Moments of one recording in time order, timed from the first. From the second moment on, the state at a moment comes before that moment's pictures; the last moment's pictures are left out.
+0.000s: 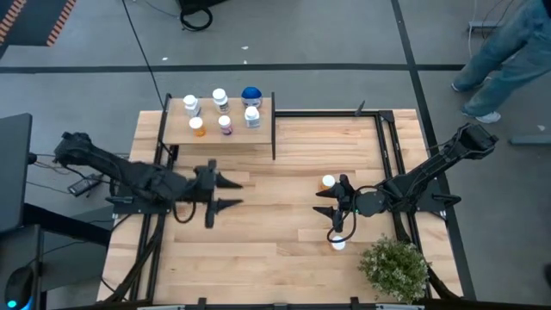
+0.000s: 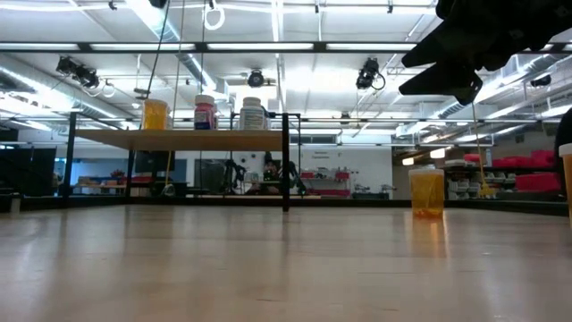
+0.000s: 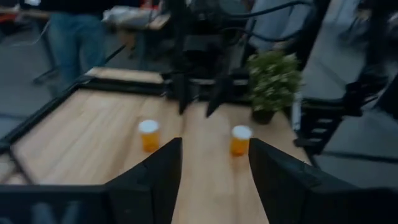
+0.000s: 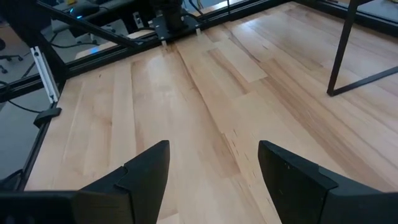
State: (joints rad) left arm -0.40 0.98 0.79 -0.02 -0.44 -0.20; right arm 0.47 1.13 0.49 0.17 0.60 0.55
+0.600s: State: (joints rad) left arm -0.46 0.98 0.44 0.47 -0.44 -0.18; right arm 0.47 1.13 0.49 0.17 0.69 0.57
